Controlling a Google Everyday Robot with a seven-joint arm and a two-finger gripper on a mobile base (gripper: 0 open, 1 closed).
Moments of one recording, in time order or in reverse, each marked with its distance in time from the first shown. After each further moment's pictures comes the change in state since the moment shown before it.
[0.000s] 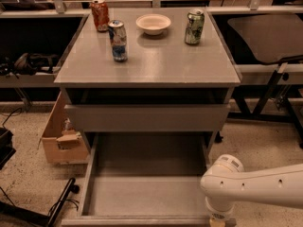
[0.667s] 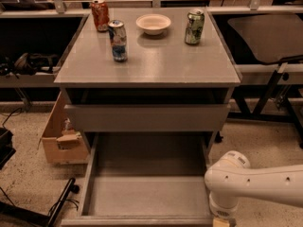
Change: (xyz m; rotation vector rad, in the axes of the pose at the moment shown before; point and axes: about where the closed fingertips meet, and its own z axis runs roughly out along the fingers) arm 0.007 -0.001 -0.009 -0.020 -0.007 0.004
